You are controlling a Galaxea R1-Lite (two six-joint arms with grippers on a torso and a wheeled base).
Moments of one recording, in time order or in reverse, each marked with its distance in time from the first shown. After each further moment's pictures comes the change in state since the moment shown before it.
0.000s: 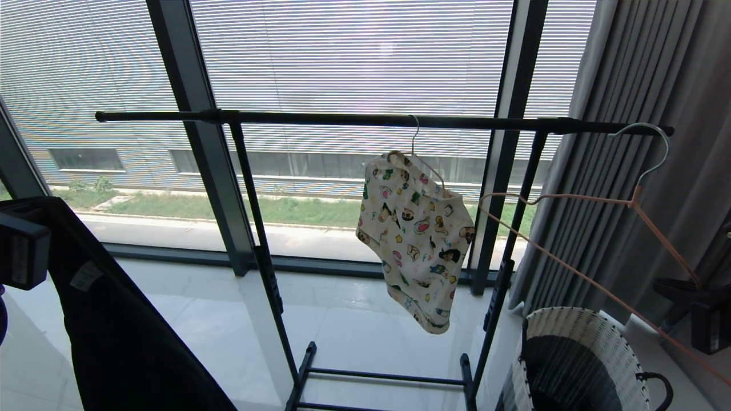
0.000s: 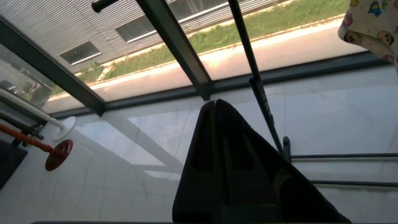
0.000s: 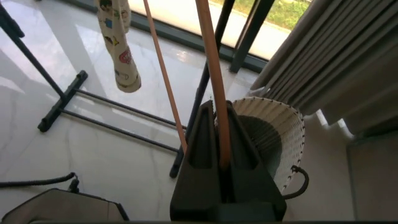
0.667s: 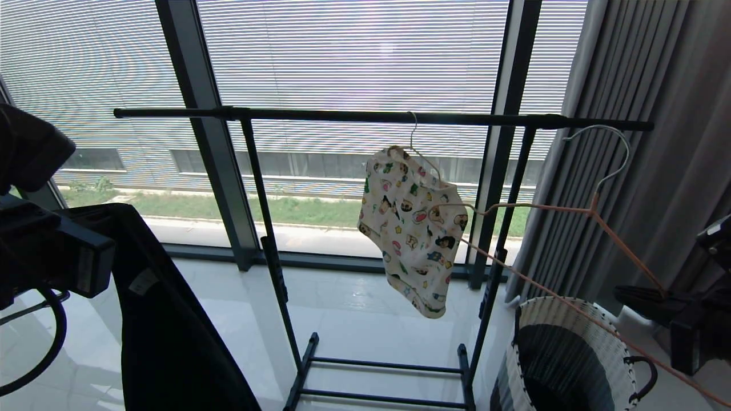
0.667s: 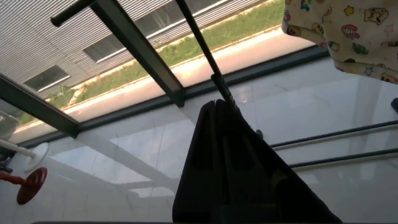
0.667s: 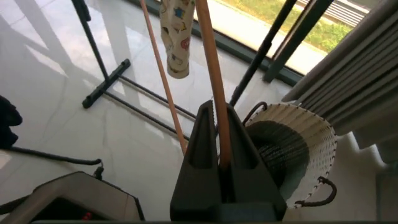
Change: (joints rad) left arm -0.180 0.075 0.038 -0.081 -0.005 -0.025; right arm 0.226 0.004 -0.001 -0.008 0.027 0.005
